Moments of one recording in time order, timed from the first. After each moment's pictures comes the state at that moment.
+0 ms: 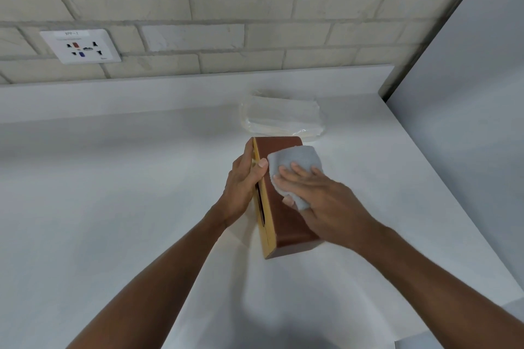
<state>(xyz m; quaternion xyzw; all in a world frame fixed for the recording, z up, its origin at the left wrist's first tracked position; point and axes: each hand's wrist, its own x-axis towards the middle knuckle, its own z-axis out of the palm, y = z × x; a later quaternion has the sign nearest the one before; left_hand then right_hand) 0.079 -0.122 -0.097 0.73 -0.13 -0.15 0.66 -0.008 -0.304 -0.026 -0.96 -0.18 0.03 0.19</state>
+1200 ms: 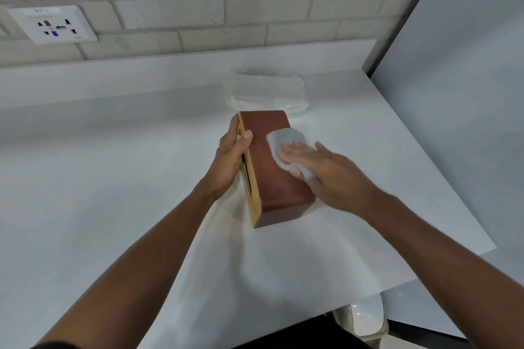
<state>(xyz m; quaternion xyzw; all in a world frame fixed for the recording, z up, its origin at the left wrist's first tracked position) 0.076 -0.124 -0.099 0.68 -0.15 -0.16 0.70 -0.025 -0.330 -0.030 -0.97 -0.14 0.03 0.21</state>
